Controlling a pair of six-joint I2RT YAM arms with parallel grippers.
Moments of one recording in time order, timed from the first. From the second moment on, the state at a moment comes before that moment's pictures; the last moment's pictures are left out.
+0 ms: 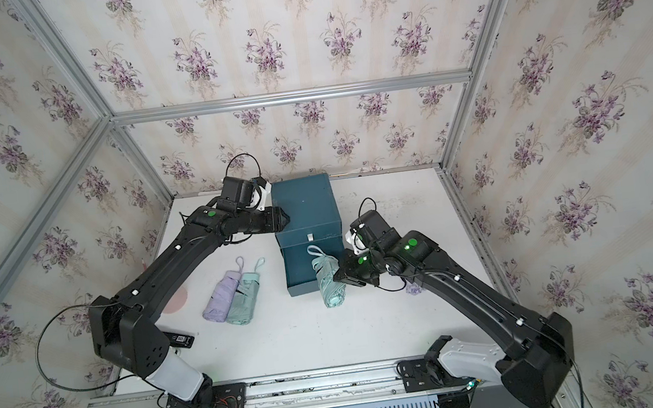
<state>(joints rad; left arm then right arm) -0.43 1.66 1.53 -0.72 0.19 -0.34 0.65 1.22 1.13 -0.88 -0.44 0.88</state>
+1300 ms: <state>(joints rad) -0.41 1.62 1.52 -0.76 0.19 -0.27 0.82 1.29 1.14 -0.74 0.07 0.80</state>
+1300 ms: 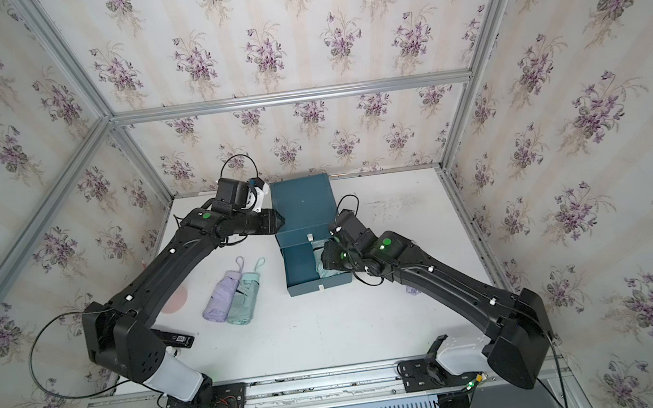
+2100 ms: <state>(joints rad) -0.38 0.78 0.82 -0.93 -0.14 -0.55 0.88 0.90 0.82 -0.63 0.17 0.84</state>
